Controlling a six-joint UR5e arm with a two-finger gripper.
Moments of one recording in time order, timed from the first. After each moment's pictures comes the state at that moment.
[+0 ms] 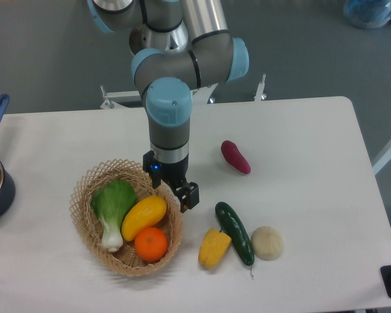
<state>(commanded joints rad) 2.29 -1.90 -1.84 -0.84 1.47 1.10</state>
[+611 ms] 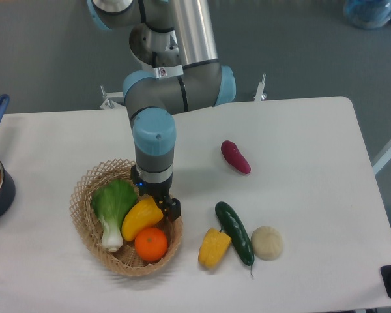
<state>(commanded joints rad) 2.24 -1.97 -1.84 -0.83 1.47 1.09</state>
